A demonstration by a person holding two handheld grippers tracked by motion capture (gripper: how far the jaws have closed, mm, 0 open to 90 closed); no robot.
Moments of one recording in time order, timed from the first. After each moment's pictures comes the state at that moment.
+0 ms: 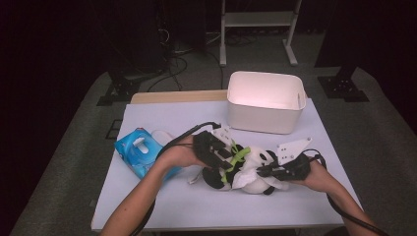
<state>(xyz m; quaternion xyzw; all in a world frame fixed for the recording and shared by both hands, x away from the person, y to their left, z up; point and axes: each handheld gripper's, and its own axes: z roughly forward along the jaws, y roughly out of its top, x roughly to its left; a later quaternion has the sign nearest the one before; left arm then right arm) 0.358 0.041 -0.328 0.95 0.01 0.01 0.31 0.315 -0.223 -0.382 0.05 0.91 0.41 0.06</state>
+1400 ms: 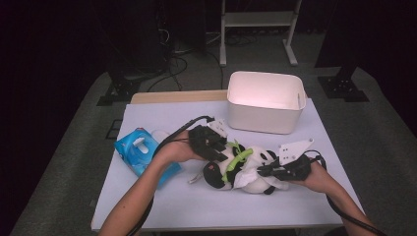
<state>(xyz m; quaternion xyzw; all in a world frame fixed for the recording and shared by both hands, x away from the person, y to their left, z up) 0.371 0.063 -0.328 0.95 0.06 0.03 0.30 0.317 -0.227 -0.388 0.06 0.90 0.43 0.07</state>
